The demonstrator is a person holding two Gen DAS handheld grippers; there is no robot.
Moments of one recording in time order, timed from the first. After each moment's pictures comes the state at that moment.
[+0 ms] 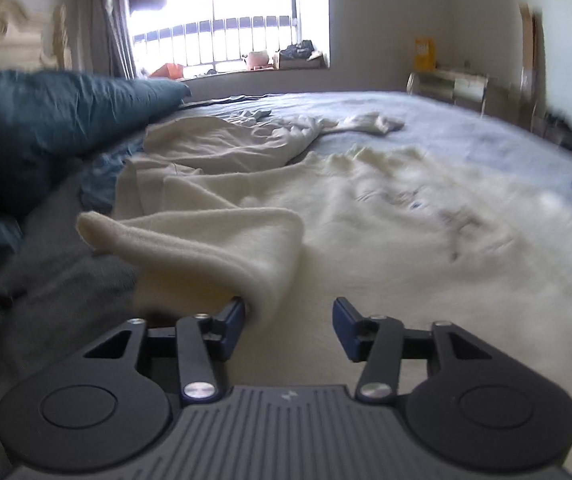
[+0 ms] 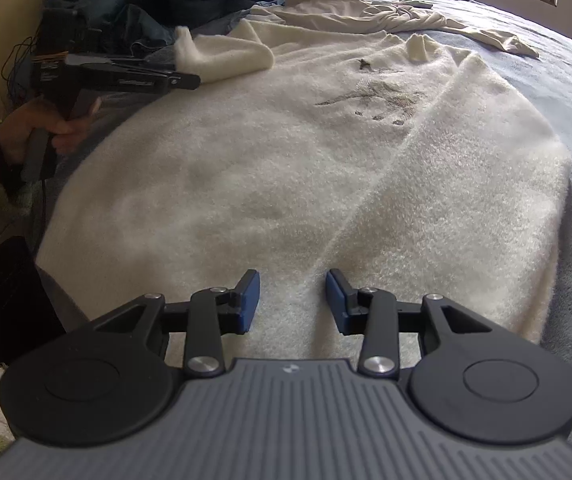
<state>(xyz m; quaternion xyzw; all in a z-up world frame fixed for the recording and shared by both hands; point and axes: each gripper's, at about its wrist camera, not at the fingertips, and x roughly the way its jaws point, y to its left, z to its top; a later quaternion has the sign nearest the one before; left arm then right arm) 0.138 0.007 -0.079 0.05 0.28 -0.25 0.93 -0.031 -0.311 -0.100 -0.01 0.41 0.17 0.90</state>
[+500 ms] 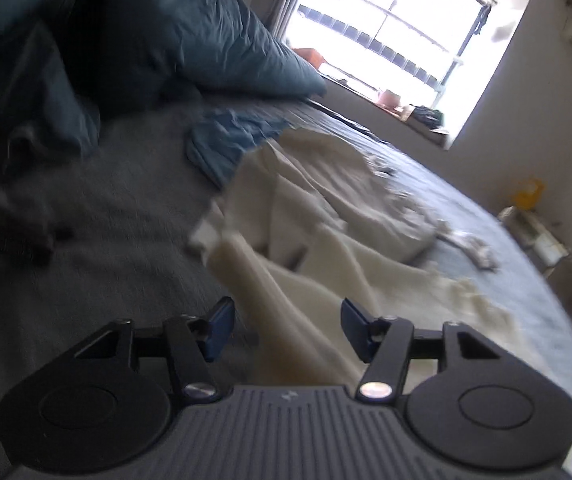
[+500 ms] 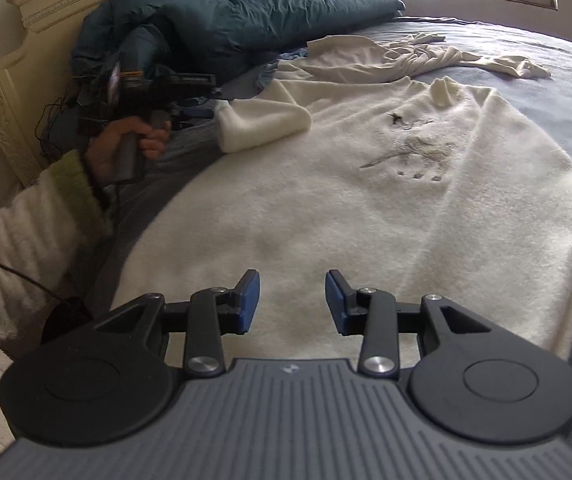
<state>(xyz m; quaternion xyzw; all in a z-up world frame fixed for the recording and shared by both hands) 0.266 0.083 -0.081 -0.17 0.32 -0.11 0.93 -0.041 -0.295 -0.063 0.06 0.36 0.20 0.91</state>
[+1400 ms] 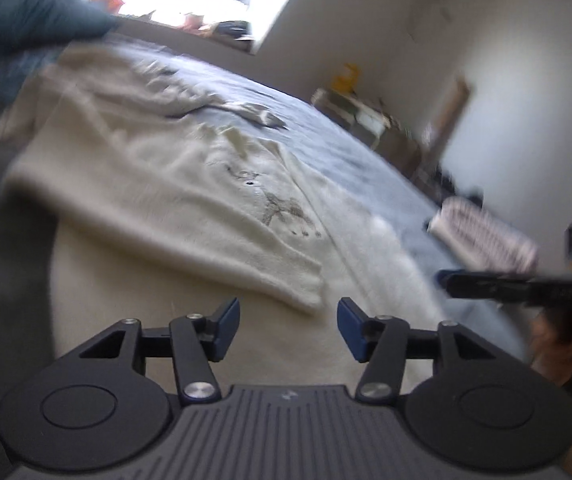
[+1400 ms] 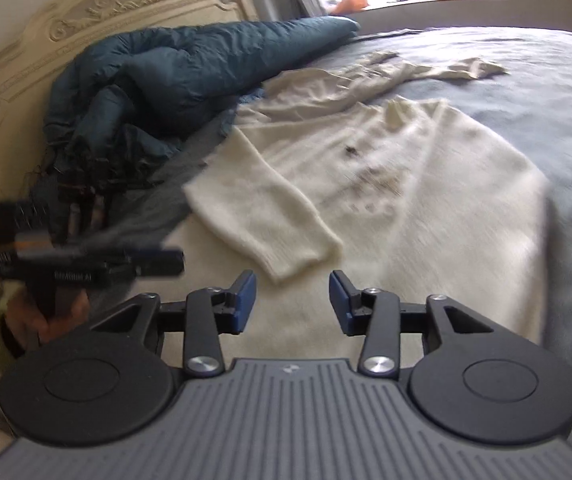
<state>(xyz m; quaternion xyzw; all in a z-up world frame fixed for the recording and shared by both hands) 0.074 0.018 -0.085 -0.16 0.36 -0.38 0.84 -0.017 -0.332 -0.048 0.14 0.32 0.16 0.92</state>
